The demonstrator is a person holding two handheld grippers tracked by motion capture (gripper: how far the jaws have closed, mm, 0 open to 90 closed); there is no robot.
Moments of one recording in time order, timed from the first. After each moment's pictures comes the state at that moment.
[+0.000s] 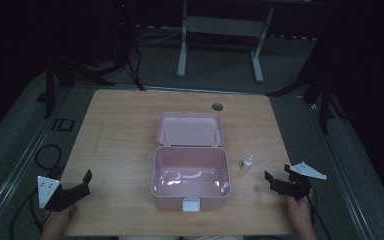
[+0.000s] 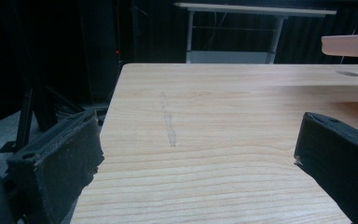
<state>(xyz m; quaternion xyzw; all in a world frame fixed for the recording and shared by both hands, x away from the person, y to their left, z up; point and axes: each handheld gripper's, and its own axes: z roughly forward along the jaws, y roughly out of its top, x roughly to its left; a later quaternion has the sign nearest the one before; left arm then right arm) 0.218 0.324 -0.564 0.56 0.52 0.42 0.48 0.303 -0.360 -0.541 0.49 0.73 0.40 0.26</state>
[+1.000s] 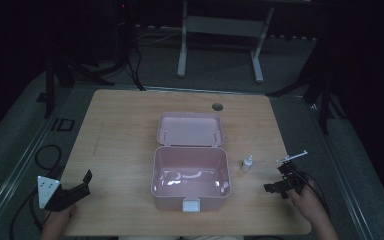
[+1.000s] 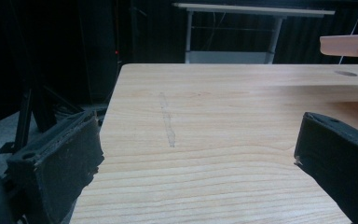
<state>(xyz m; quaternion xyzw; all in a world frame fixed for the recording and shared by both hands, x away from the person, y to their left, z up) 0.218 0.324 -0.564 0.56 0.52 0.42 0.49 0.326 -0.343 -0.508 0.52 0.84 0.16 0.07</state>
